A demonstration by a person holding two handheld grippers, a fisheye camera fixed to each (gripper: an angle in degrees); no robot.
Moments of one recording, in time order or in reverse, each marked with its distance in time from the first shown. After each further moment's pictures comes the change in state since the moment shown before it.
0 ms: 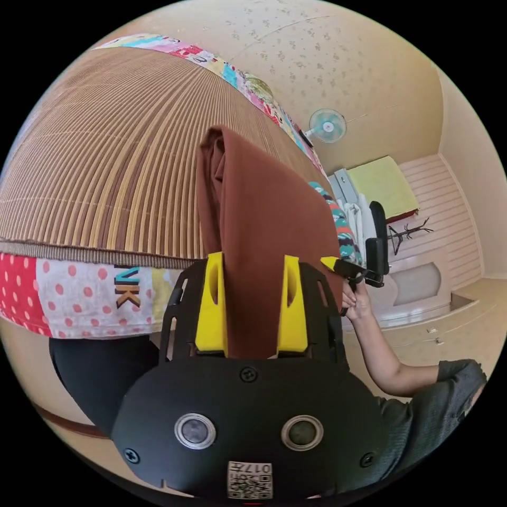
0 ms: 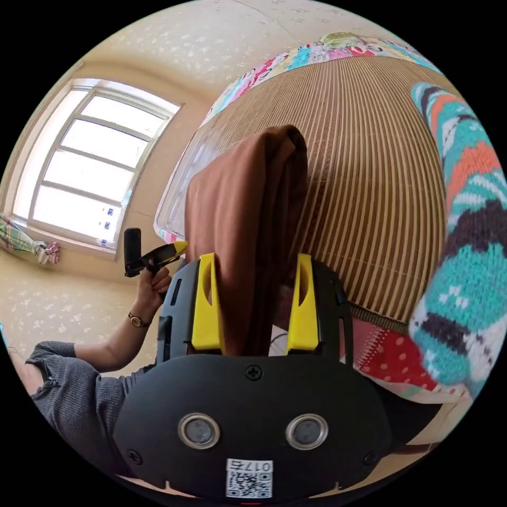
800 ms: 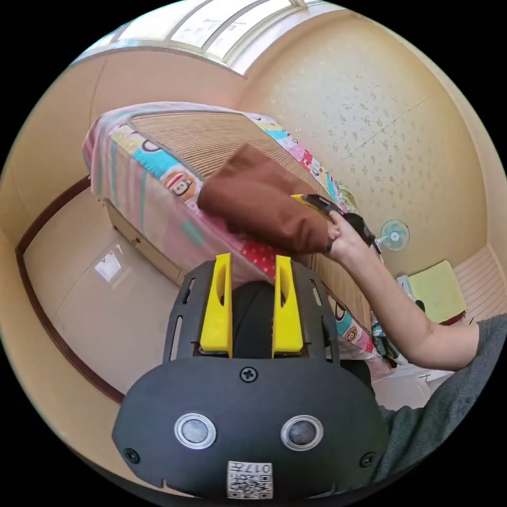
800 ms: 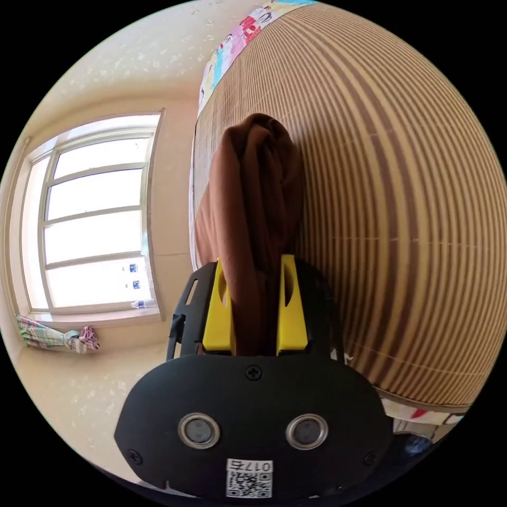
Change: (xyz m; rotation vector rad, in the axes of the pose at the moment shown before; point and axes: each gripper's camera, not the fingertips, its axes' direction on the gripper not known) left arm -0.139 0.235 -0.313 0.449 -0.280 -0.426; right arm -0.187 -0.215 0.340 -0.005 -0.173 0.335
